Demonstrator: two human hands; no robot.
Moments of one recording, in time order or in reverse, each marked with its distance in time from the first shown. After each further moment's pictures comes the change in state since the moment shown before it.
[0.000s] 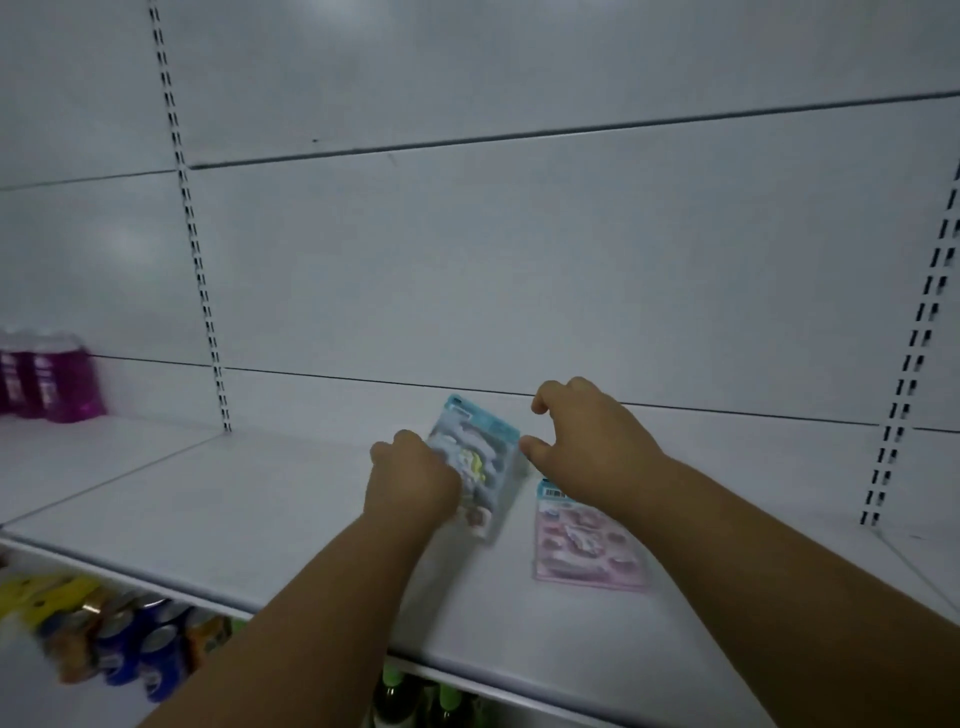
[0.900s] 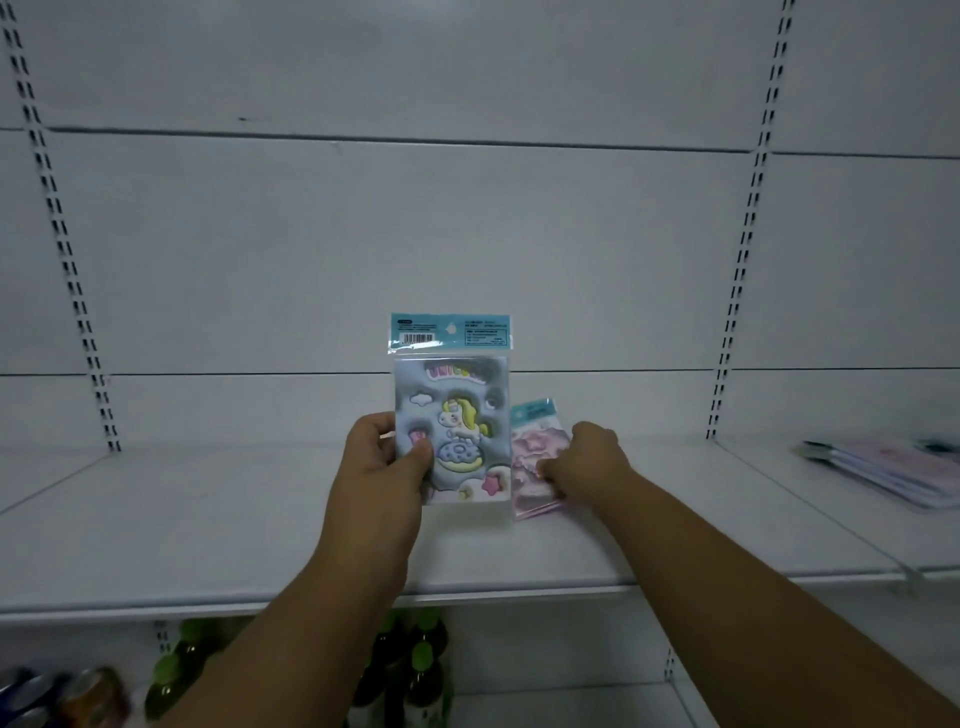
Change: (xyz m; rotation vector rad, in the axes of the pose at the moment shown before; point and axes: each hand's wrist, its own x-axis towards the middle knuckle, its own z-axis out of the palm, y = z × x) left_hand -0.060 -0.043 -0.072 -1.058 -0.356 0.167; right_hand -0.058 -0.009 0.031 0.079 0.003 0.730
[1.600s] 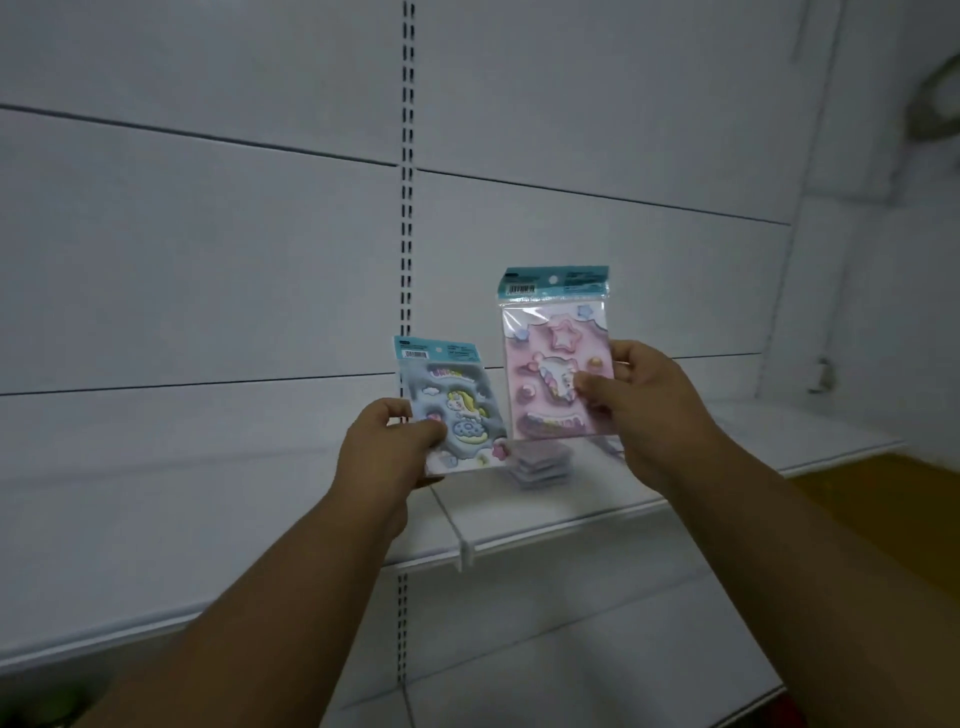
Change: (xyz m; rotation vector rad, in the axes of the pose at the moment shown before) left_hand -0.094 -0.025 0.366 -0.078 -0.302 -0.261; right_hand -0.067 0.264 -0.322 0.788 0.321 -0.055
